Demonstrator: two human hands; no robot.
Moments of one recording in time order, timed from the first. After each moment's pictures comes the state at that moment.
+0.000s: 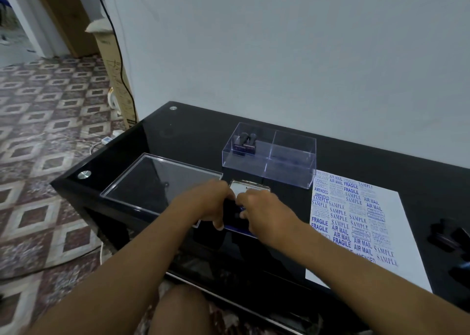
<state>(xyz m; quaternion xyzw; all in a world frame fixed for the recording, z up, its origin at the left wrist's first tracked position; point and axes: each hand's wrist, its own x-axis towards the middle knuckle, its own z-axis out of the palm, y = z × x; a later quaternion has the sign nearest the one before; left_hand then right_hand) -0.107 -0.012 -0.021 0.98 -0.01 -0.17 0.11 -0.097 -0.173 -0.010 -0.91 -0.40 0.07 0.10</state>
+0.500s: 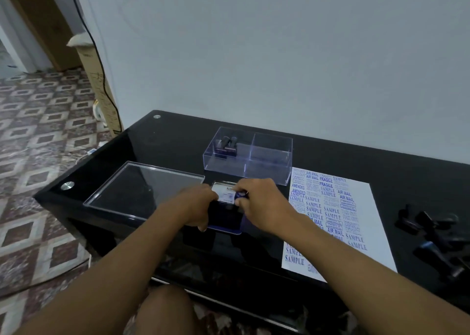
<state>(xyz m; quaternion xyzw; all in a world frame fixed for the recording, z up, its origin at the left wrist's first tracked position) -0.113 -0.031 -0.019 0.99 0.00 -0.17 0.02 -0.088 -0.210 -0.002 -0.91 -0.32 0.03 0.27</state>
